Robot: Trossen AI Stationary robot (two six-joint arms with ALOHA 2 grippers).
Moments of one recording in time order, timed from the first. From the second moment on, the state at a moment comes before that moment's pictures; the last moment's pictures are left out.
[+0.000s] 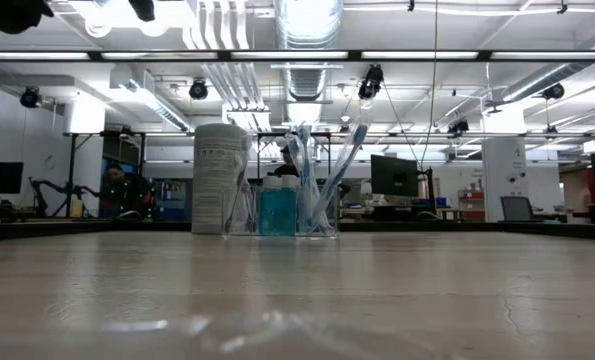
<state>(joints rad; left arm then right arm) 0.03 0.71 0.48 0.88 -0.20 -0.15 0.11 1.60 1.61 -0.54 0.51 -0.13</state>
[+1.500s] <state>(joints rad) 0.03 0.78 0.50 0.88 -0.21 -0.16 0.11 1.66 1.61 -0.48 0.59 -0.14</state>
